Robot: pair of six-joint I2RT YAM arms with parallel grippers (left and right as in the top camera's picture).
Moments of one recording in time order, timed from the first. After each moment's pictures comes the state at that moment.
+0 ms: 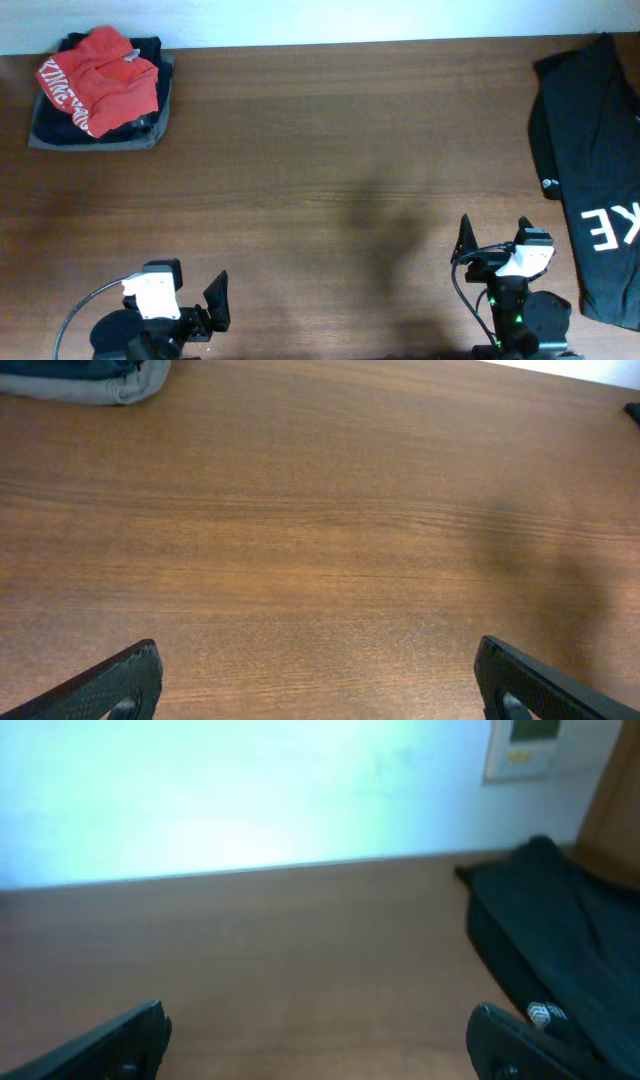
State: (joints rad) left arm 0.10 0.20 0.62 -1.00 0.25 -0.10; right arm -0.03 0.03 0.18 -0.25 0.01 0.08
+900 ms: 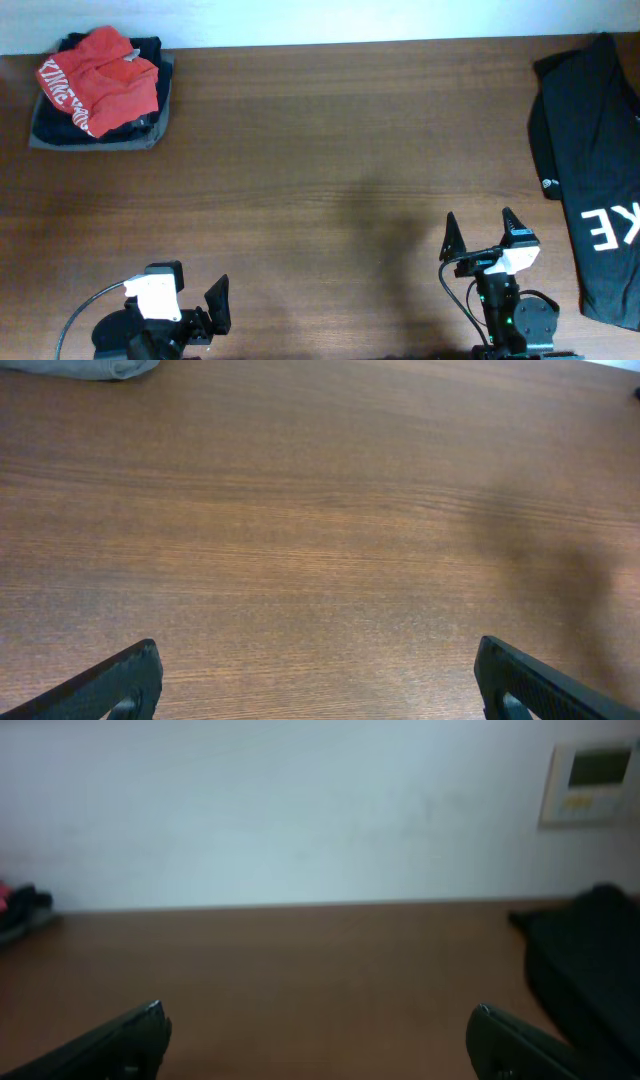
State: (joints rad) left arm 0.10 0.20 0.62 -1.04 0.25 -0.10; right arm -0.03 0.01 0.01 0.02 -0.10 0.08
